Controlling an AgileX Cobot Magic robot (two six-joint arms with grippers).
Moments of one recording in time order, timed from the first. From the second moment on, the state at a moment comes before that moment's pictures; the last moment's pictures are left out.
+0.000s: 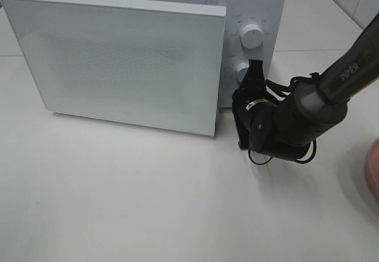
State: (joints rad) left arm 0.04 -0.01 -0.50 -0.08 1.05 0.09; right arm 0.55 2.21 -0.94 0.65 -0.93 1.38
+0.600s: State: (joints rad) left arm 0.04 -0.01 -0.50 -0.08 1.05 0.09; right arm 0.54 2.21 -0.94 0.63 -0.90 1.37
